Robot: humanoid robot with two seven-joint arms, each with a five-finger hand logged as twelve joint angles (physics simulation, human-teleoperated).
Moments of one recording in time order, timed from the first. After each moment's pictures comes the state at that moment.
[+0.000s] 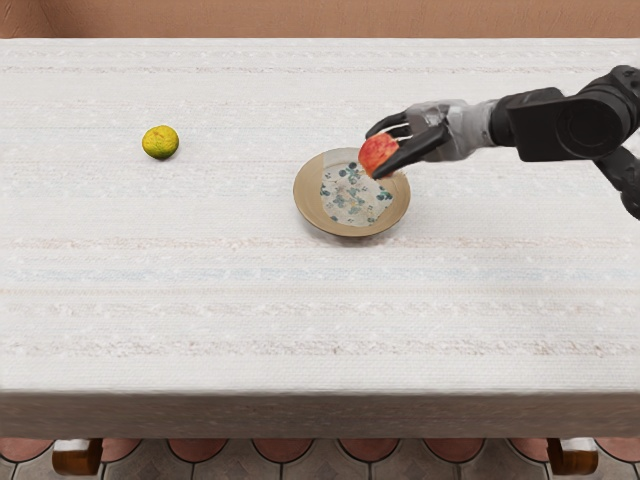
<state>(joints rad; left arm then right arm) 0.05 0.00 -0.26 -0.04 -0.30 0.02 -0.13 1.17 -0.35 0.56 0.83 -0.30 0.41 -0.61</state>
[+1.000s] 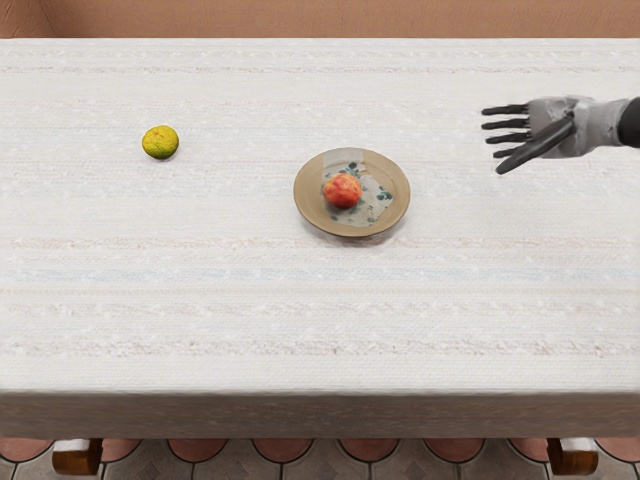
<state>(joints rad) 0.05 0.00 -0.26 -0.04 -0.30 0.02 -0.13 1.11 -0.55 0.64 0.59 -0.23 0.59 -0.61</state>
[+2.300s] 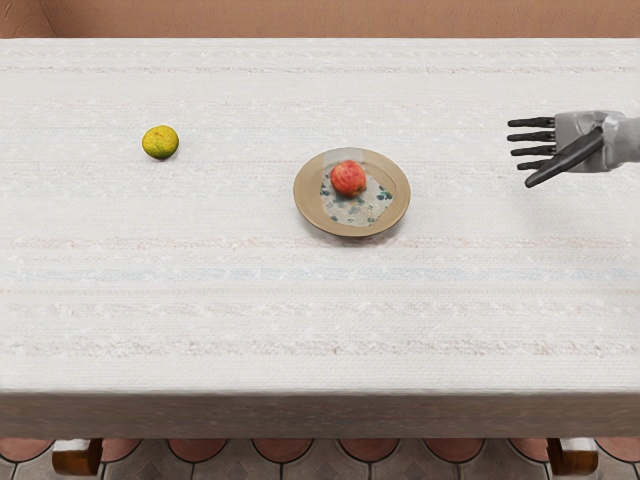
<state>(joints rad) 0.03 0.00 -0.21 -0.02 -0.23 0.02 -0.14 1.05 -0.62 0.65 0.63 -0.19 0.61 -0.61</state>
